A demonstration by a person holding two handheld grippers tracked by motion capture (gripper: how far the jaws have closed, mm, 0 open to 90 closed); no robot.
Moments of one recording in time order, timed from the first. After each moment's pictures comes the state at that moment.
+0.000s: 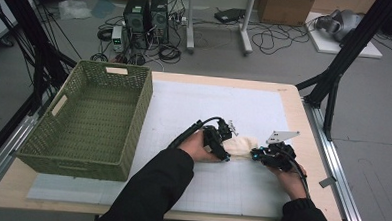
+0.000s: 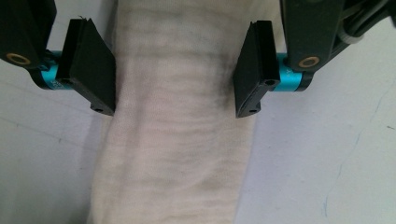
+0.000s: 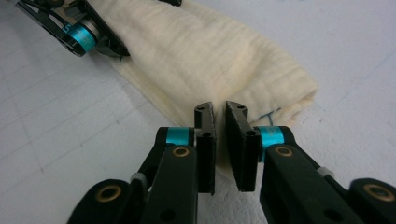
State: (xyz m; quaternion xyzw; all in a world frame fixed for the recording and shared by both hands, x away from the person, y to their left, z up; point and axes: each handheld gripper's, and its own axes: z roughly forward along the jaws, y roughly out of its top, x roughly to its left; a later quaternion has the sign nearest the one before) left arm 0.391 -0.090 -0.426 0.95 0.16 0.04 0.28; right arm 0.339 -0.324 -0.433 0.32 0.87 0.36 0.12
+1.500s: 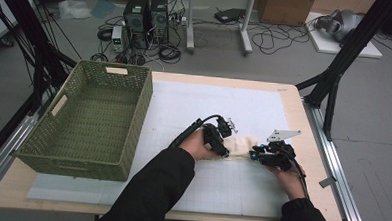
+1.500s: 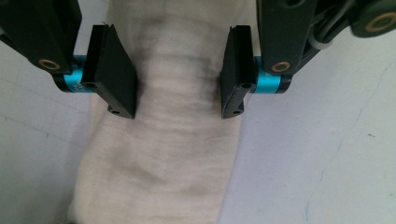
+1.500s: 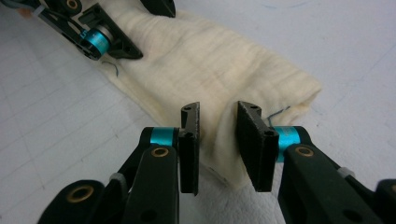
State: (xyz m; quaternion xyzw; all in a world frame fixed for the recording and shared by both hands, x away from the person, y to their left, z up) left arm 0.397 -0.088 -0.423 0.94 0.18 0.05 0.27; right arm 0.342 -0.324 -0.434 0.34 0.86 0.37 0.12
